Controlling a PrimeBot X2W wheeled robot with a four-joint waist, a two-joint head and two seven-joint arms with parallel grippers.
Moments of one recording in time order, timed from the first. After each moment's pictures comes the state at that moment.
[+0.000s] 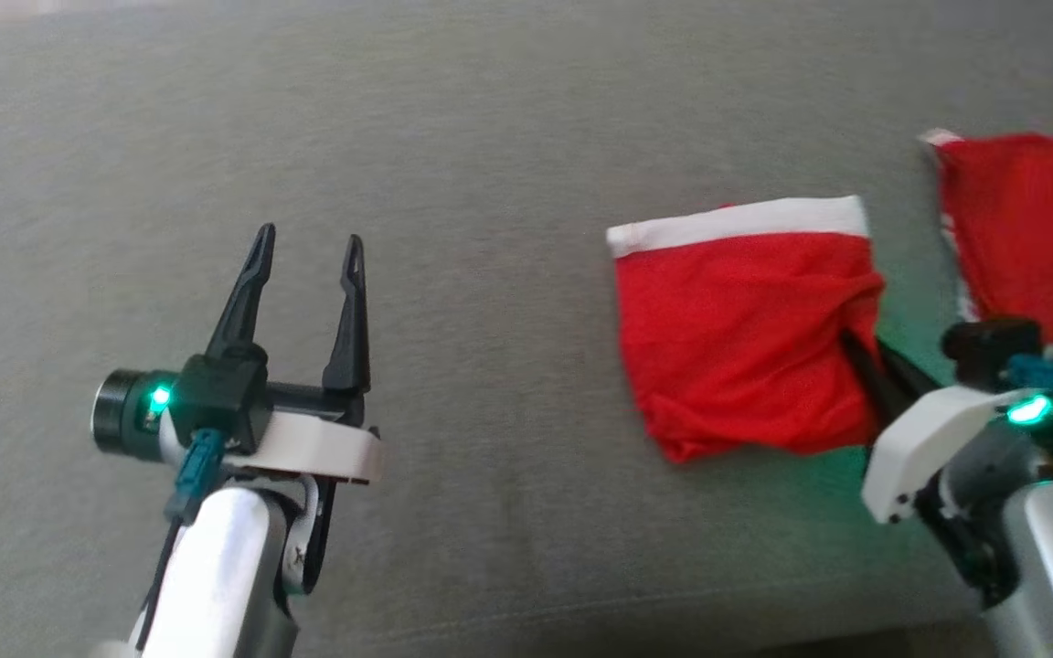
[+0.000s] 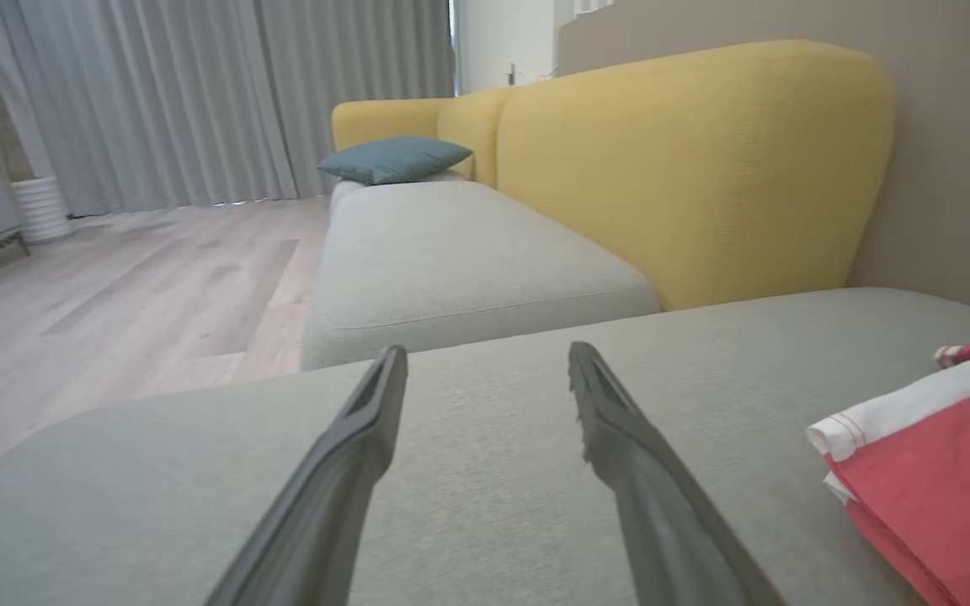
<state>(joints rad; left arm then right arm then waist) -0.22 0.12 -0.31 0.08 -0.10 0.15 -0.25 -0.15 -0.25 0.15 0.11 0.27 0.12 0.36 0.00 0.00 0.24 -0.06</state>
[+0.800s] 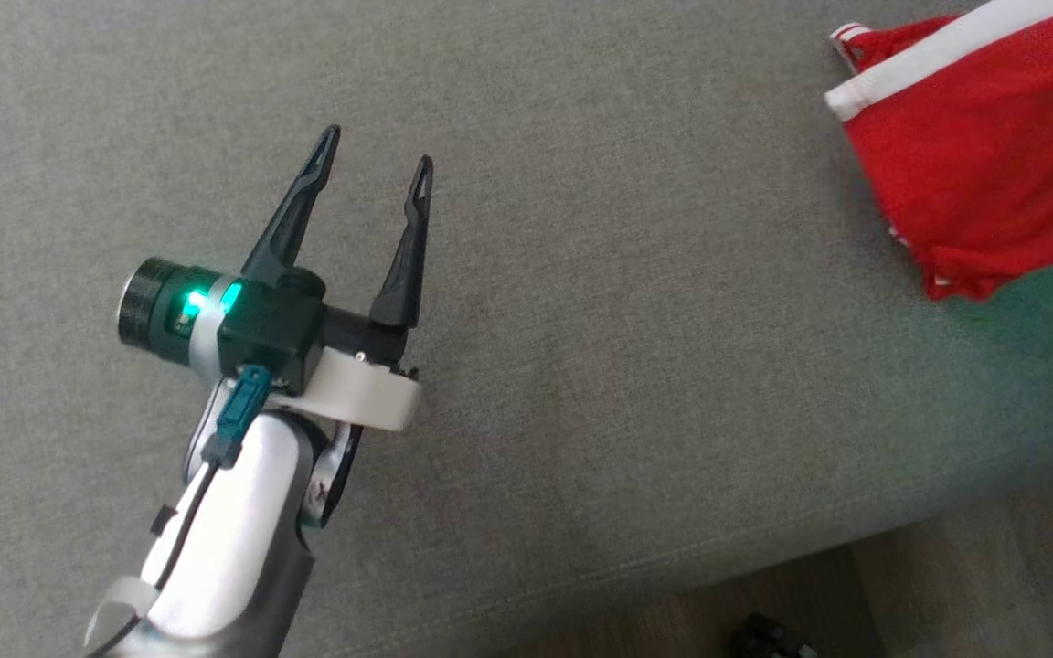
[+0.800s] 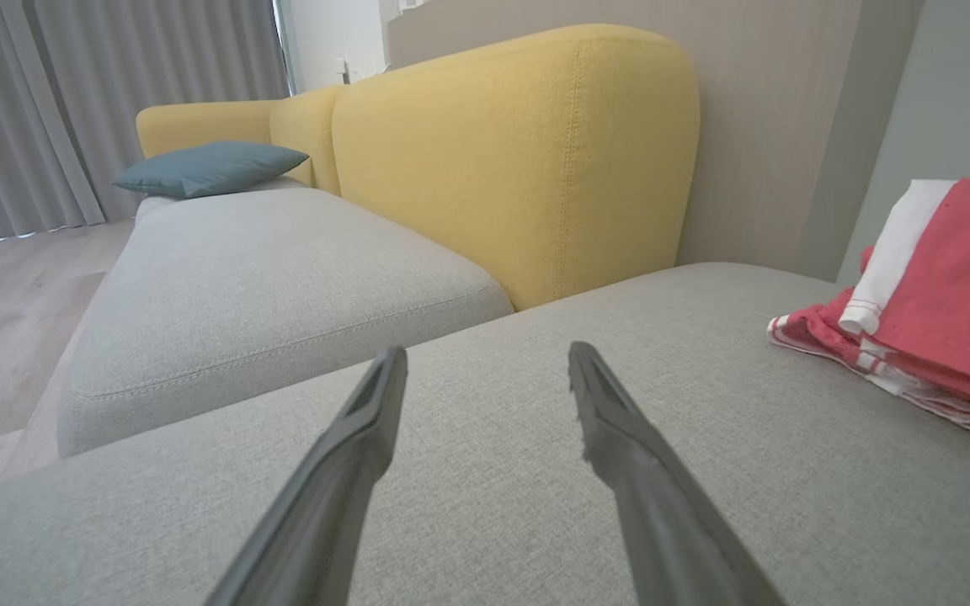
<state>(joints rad) -0.38 0.14 -0.41 0.07 -0.04 0.10 -0.24 -0.49 -0.38 -0.12 0.33 0.28 0.12 0.23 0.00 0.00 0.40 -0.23</state>
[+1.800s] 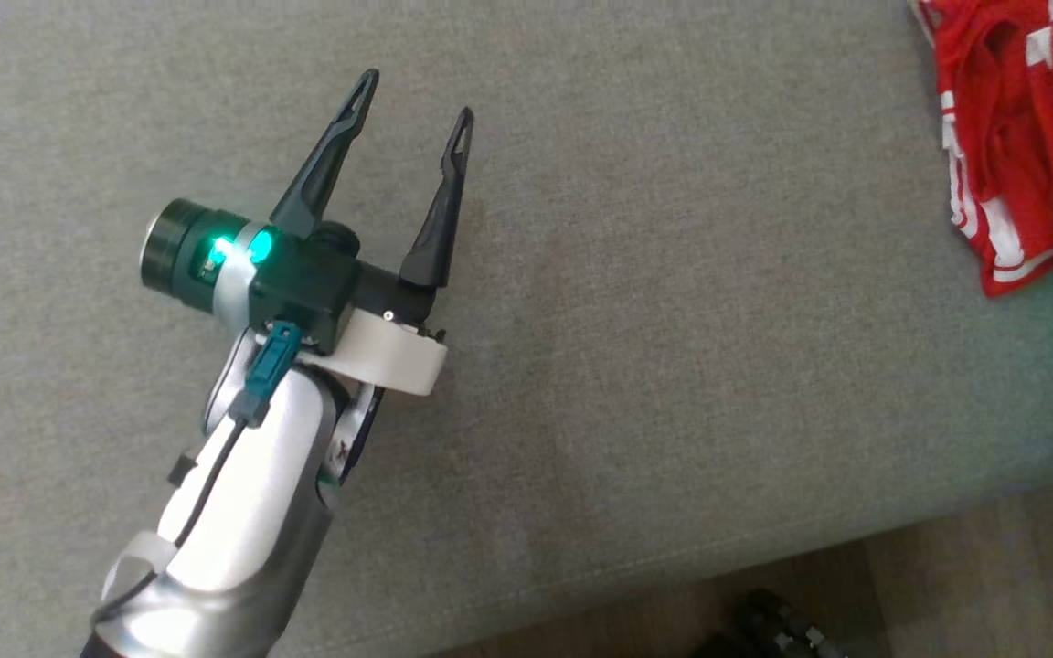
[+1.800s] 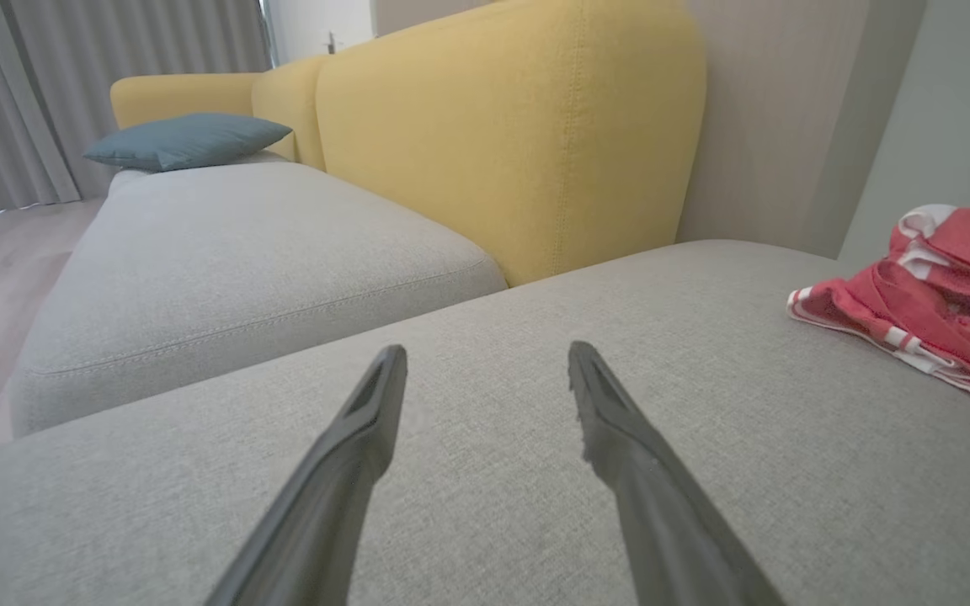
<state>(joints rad) -0.49 0.13 -0.46 0.11 -0.04 0.08 -0.25 -0.50 -0.29 -0.39 0.34 0.16 0.12 0.01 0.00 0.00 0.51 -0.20</state>
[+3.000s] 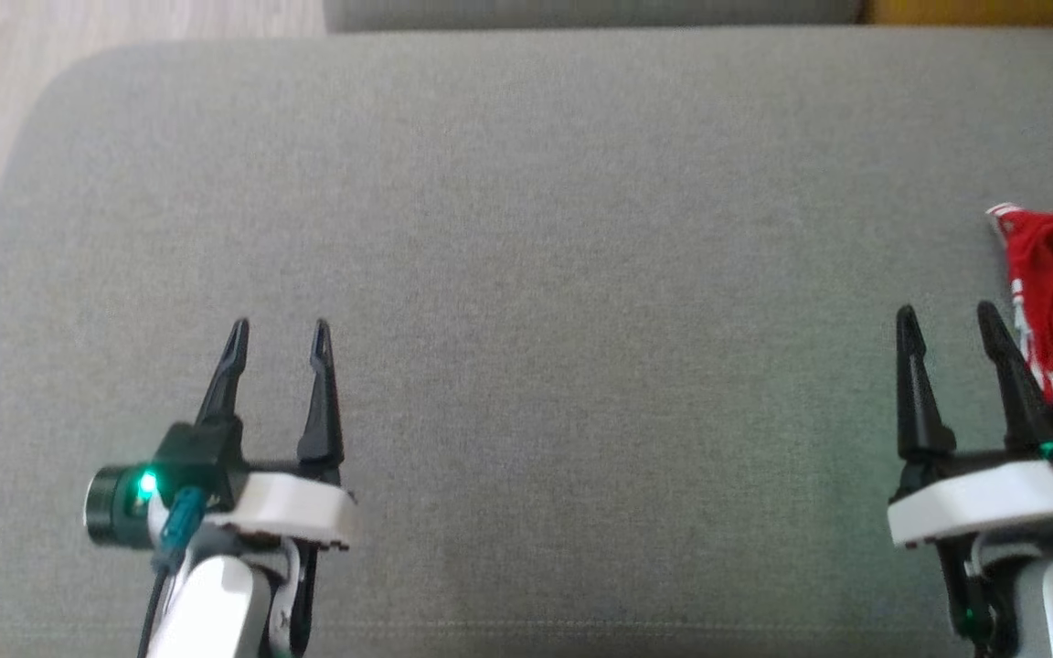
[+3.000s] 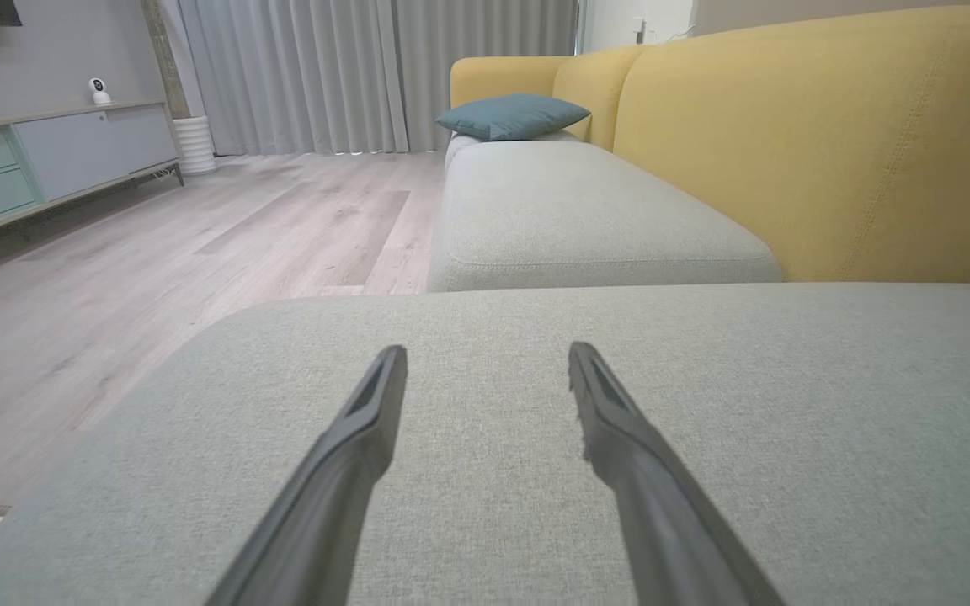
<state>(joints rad) -0.11 0.13 -0.30 0.12 -0.17 0.20 -0.26 0.00 -0.05 -0.07 -0.06 0.13 0.12 -0.01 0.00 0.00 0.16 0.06</state>
